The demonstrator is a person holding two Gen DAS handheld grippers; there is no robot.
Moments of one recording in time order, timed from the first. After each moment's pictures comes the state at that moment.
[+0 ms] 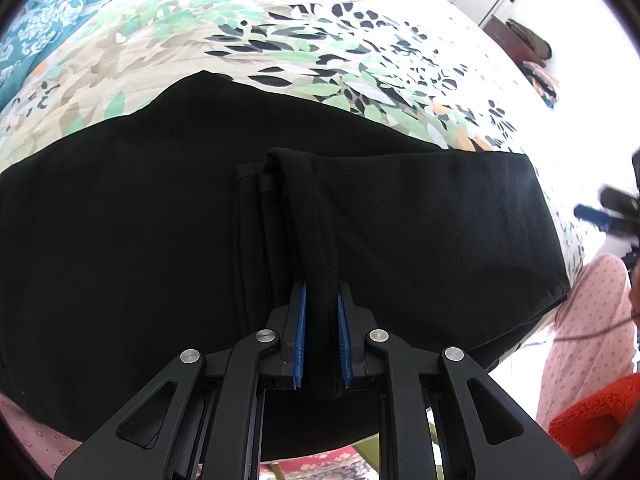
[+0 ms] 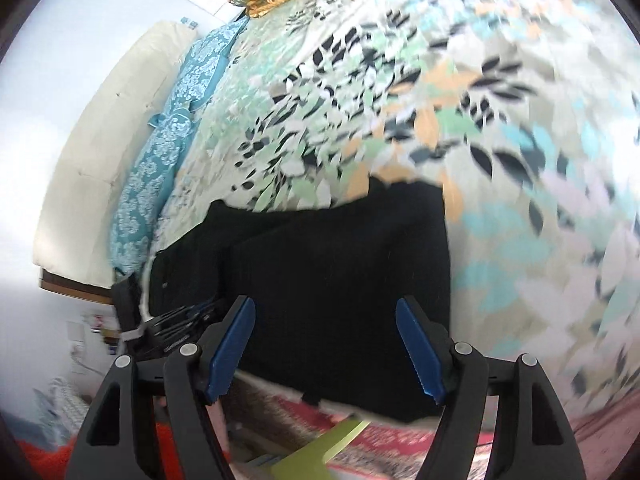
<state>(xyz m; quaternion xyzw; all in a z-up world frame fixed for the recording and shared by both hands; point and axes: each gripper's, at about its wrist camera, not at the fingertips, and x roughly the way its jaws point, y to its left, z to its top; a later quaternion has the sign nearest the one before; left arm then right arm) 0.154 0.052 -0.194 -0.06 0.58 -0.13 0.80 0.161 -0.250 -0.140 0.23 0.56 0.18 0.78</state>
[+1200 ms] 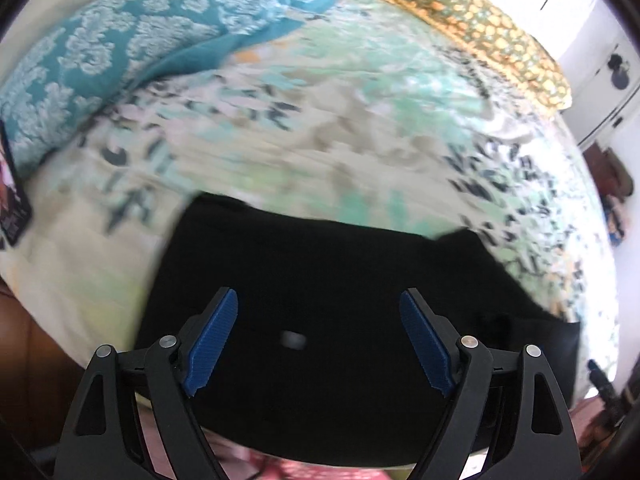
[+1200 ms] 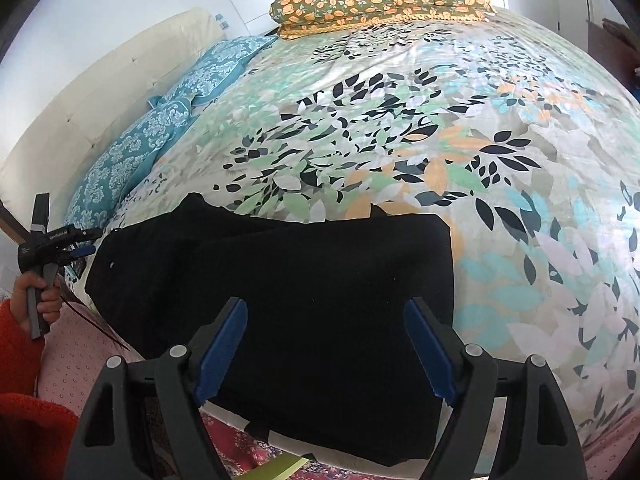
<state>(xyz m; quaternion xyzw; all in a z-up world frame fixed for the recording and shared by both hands) 0.178 0.283 -0.131 -0.16 0.53 0.09 0.83 0.126 -0.212 -0.140 0.12 0.49 0.17 0.85</state>
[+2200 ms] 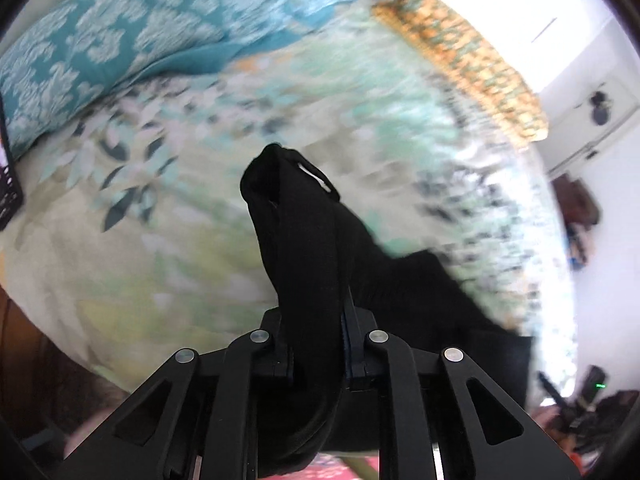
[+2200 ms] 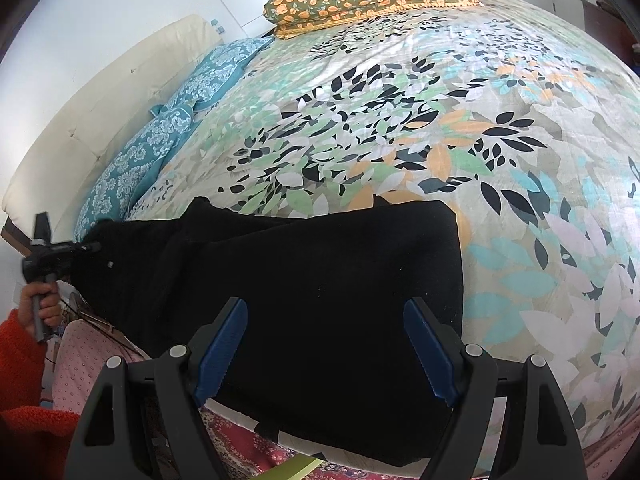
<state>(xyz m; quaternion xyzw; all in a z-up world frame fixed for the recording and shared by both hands) 0.156 0.283 -0.091 -0.24 0.49 0.02 0.84 0.128 -0.221 -0.150 0.16 0.49 0.18 0.84</state>
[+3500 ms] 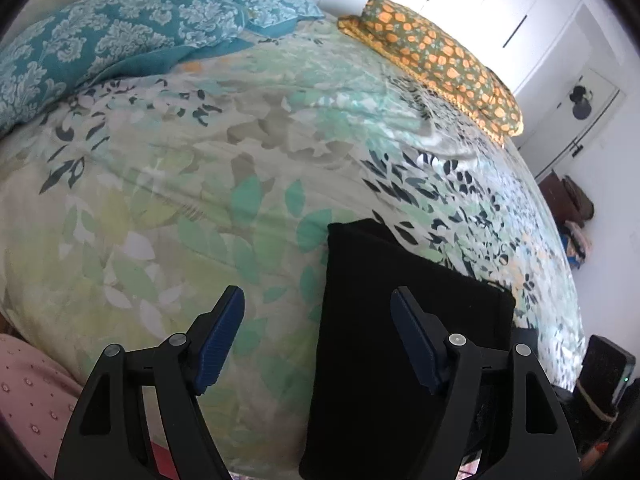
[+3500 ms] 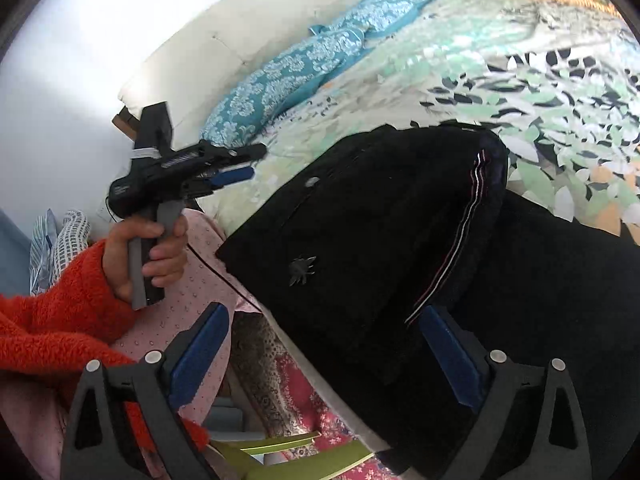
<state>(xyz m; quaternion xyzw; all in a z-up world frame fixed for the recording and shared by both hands) 0.150 0.184 -0.138 -0.22 0.44 0.03 0.87 0.140 -0.092 -0.169 0.11 0.51 0.47 0.71</state>
